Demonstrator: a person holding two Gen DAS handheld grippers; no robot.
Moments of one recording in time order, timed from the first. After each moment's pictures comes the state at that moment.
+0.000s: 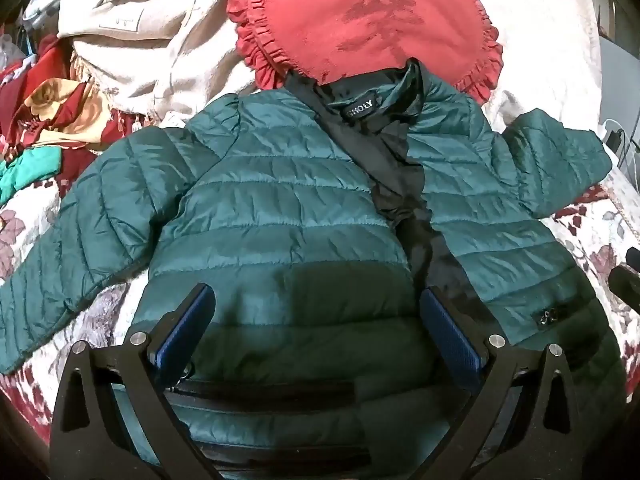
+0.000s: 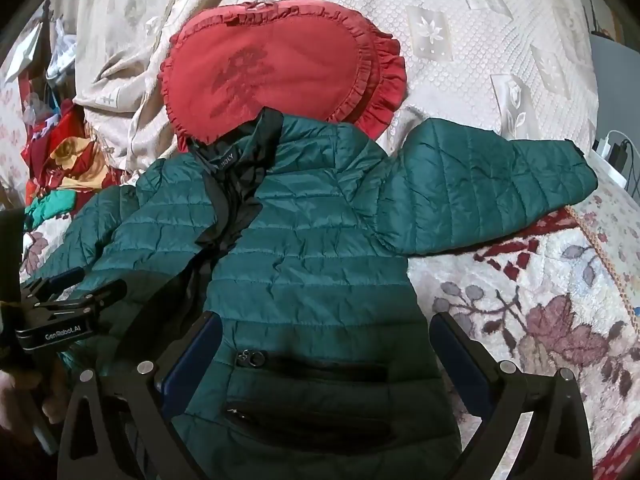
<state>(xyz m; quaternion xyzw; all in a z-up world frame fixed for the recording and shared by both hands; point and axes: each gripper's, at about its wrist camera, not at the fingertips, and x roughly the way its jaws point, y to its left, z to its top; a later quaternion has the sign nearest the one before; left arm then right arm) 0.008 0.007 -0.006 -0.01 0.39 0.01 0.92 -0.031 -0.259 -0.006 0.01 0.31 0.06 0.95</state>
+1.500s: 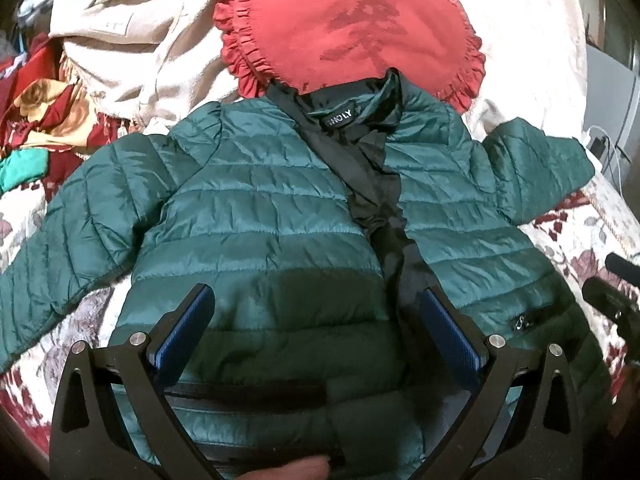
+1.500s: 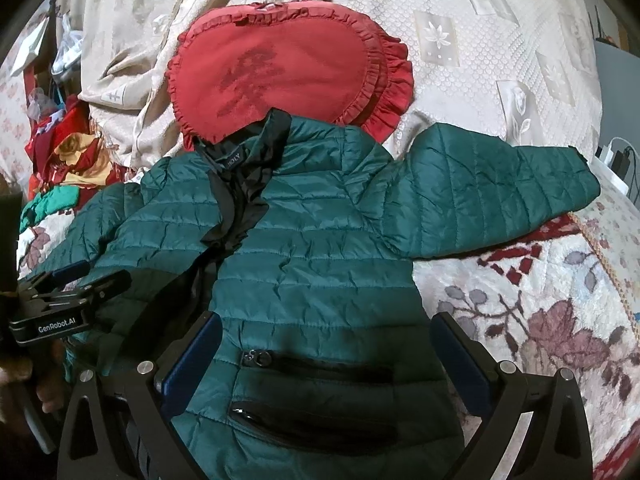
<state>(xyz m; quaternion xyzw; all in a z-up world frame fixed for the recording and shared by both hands) 0.002 0.000 0.000 -0.03 0.38 -0.02 0.92 -0.033 -0.252 -0.006 -0.01 0.30 0.06 0.95</state>
